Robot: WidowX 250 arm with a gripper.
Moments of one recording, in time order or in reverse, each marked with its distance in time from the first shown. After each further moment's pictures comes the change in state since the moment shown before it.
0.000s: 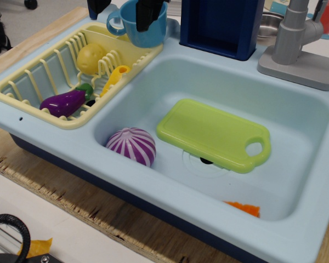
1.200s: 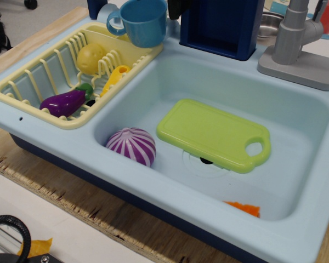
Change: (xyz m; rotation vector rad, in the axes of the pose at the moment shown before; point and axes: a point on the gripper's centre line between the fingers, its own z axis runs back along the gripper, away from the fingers) arm 0.055 -0.019 -0.020 -0.062 -0.169 -0.223
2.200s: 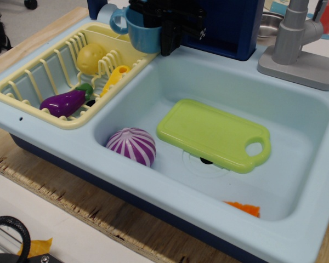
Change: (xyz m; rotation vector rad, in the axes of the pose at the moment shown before) arm -0.022 -0.012 -0.040 -0.049 0.149 0.074
